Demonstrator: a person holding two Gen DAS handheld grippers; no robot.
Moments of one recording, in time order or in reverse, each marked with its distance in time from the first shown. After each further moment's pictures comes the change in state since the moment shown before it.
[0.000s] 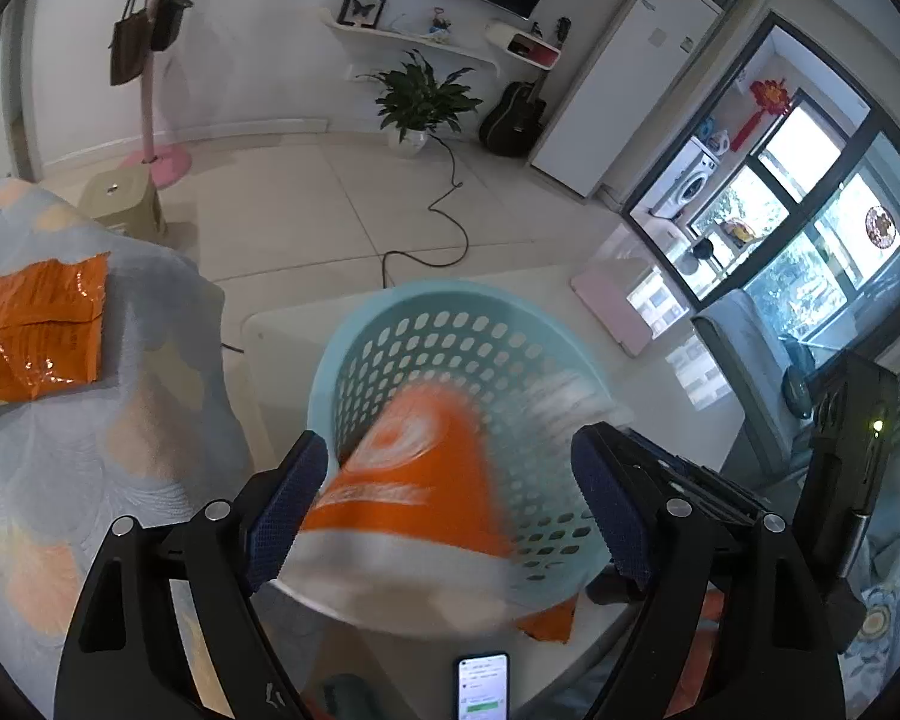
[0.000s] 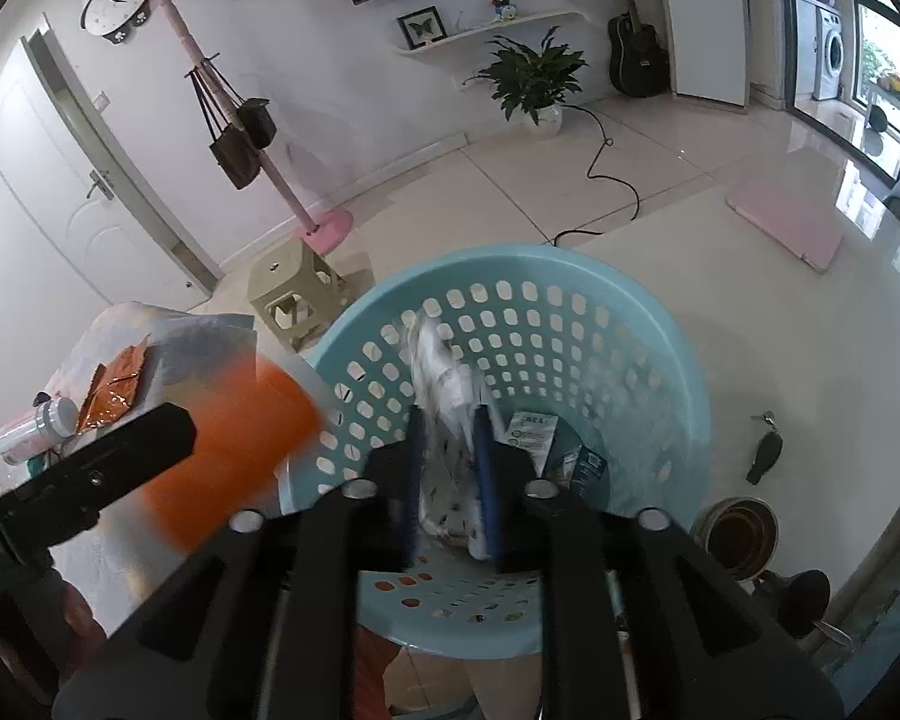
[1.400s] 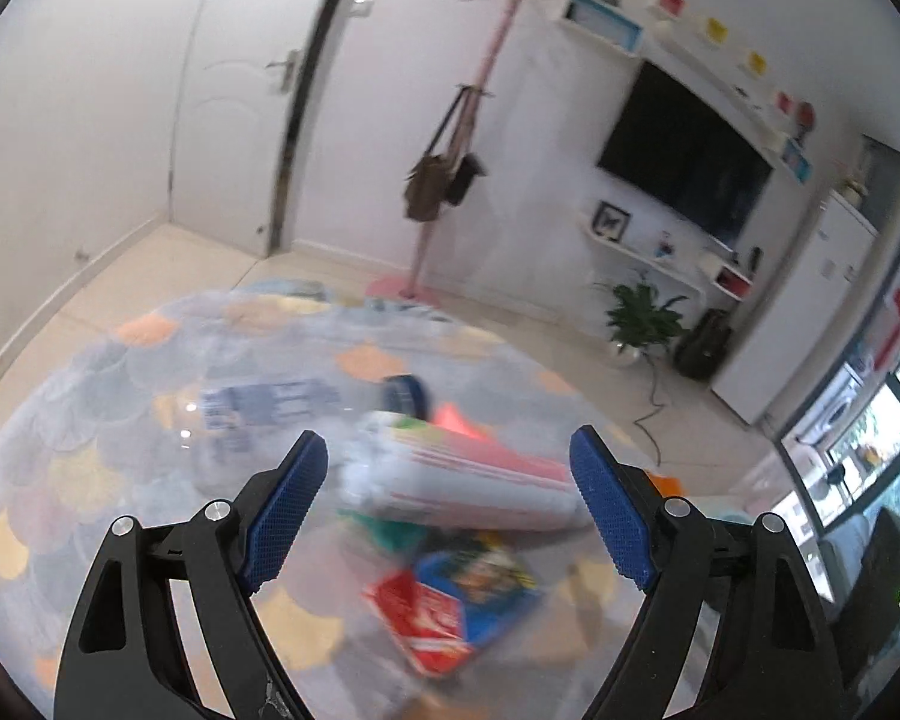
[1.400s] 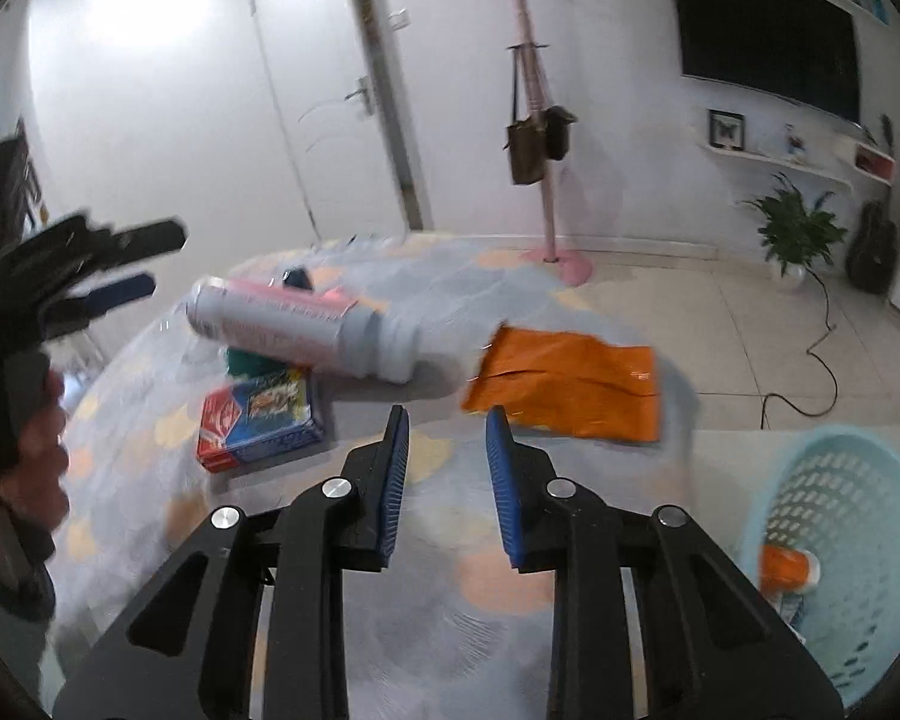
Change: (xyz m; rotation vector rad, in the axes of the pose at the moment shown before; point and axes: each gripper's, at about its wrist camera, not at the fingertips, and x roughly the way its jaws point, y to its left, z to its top) left arm -0.274 0.251 -0.028 -0.302 -0.458 0.393; right arm -0.003 0.294 -0.069 -0.560 -0.091 0.344
